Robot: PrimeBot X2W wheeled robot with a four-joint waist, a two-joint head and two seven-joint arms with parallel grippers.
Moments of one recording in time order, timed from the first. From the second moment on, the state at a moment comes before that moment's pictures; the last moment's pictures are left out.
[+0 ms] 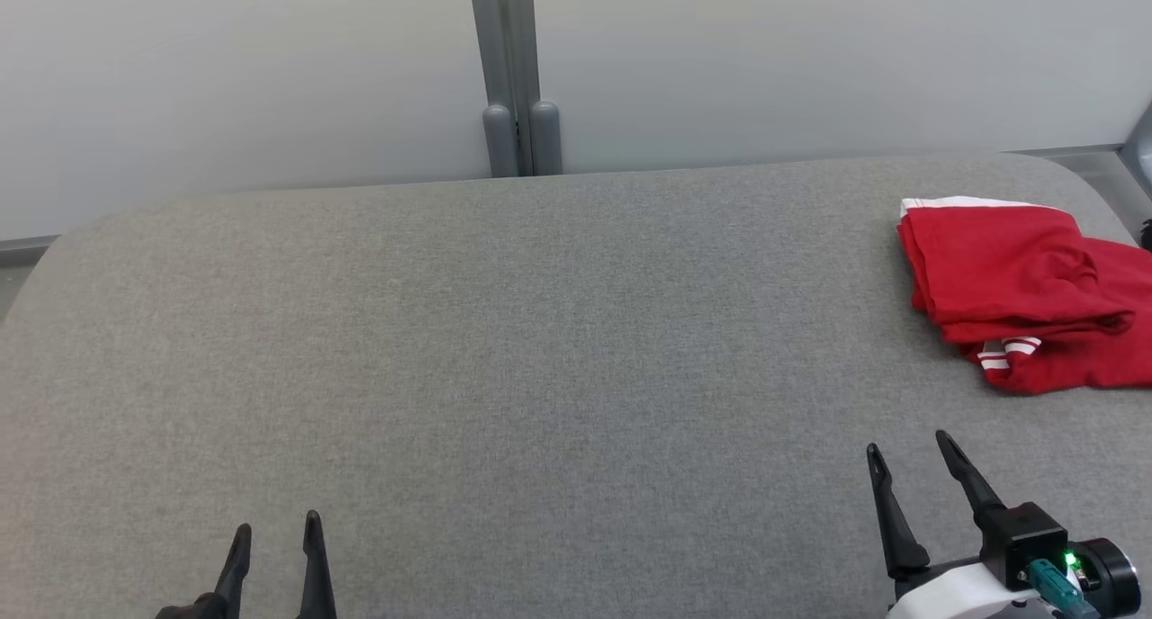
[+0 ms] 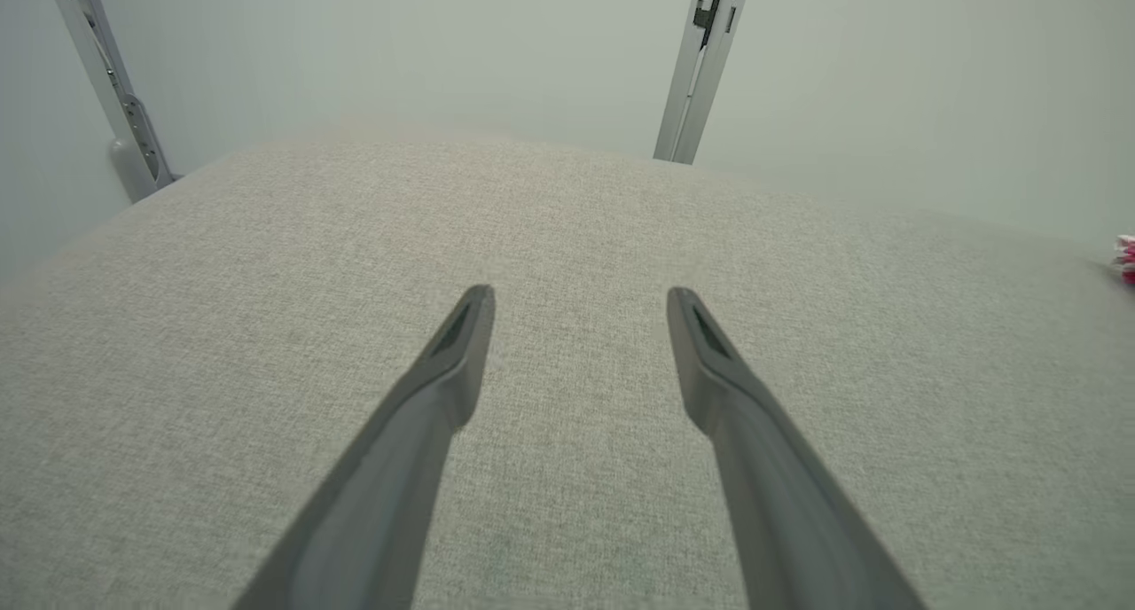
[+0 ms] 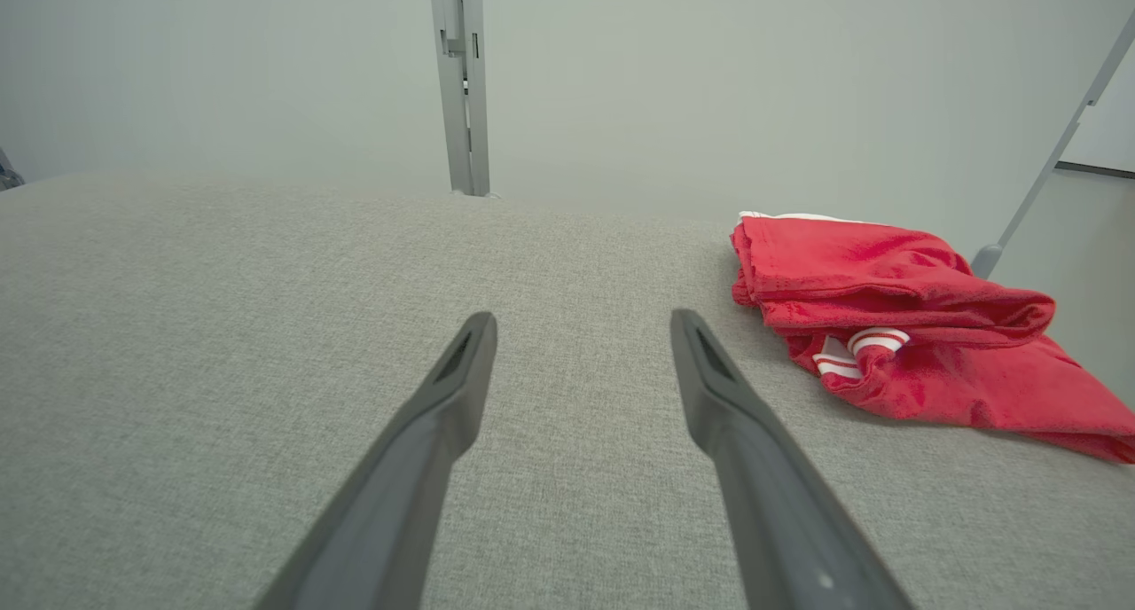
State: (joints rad) left arm 0.16 0.05 0.02 0.22 -0.26 -0.06 -0.26; right arm 0.10 -0.07 0.00 0.16 -0.01 0.13 -0.26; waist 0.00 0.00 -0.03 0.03
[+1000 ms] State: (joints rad) left arm 0.12 0.04 -0.03 0.30 -0.42 -0.11 -0.21; right arm 0.10 -0.04 -0.11 0.22 0.14 0.13 -0.20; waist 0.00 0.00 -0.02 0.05
